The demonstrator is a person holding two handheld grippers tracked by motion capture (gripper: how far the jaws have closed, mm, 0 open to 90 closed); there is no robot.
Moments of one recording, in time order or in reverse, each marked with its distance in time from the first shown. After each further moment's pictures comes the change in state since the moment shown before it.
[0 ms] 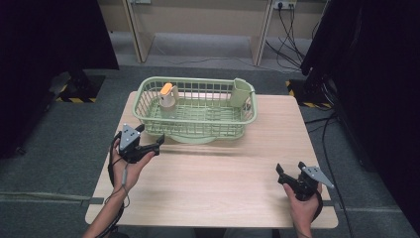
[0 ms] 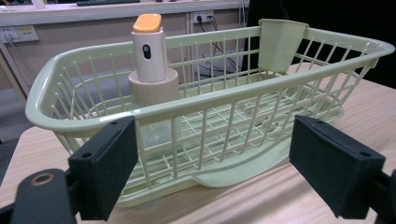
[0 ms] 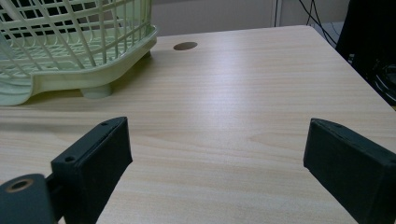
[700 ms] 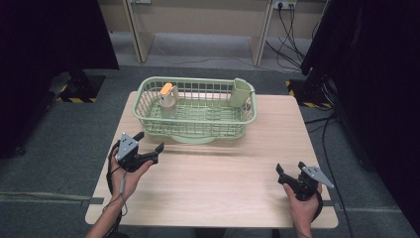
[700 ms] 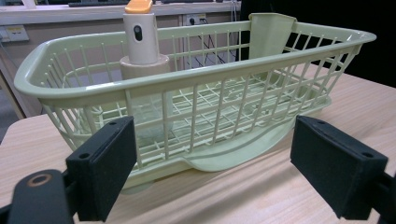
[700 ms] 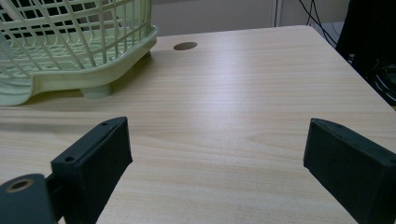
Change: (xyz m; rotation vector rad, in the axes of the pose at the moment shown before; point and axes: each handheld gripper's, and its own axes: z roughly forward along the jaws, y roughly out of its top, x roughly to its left) left arm -0.001 -0.025 -0.010 -0.020 -0.030 -0.007; right arm 0.000 0.000 0.000 -0.001 0.000 -0.002
